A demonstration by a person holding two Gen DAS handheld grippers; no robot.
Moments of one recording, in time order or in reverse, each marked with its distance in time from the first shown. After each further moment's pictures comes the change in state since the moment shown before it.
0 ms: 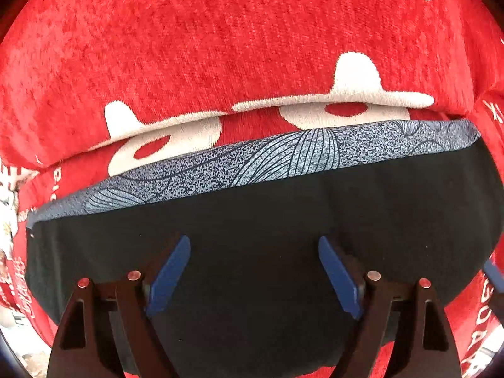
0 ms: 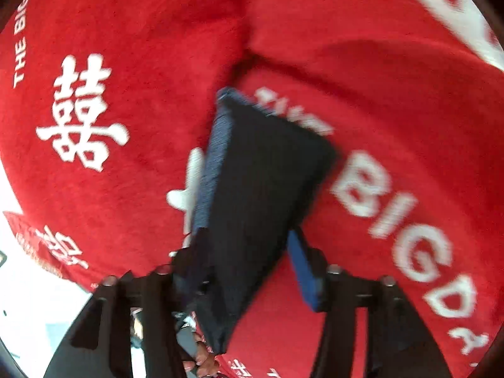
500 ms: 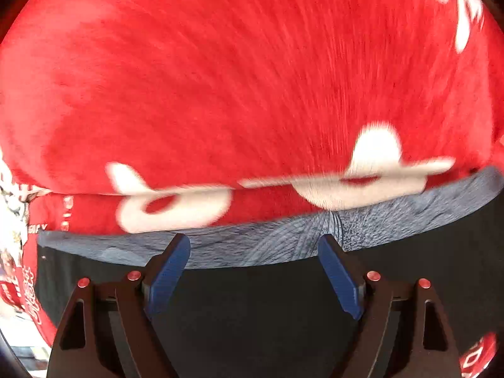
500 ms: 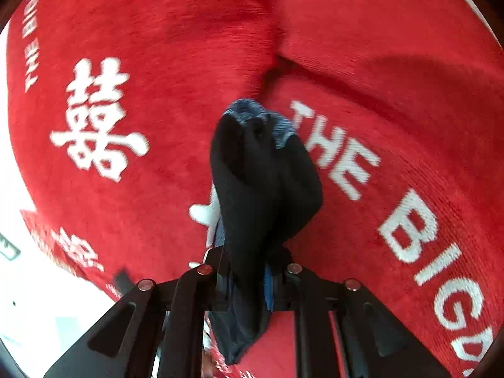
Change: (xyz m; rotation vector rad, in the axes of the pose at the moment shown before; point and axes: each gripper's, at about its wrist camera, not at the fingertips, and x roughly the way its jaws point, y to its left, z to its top) left arm 0.018 -0.016 0.043 -0.005 -0.005 0.073; right arm 0.018 0.028 0.016 -0.093 0.017 0.141
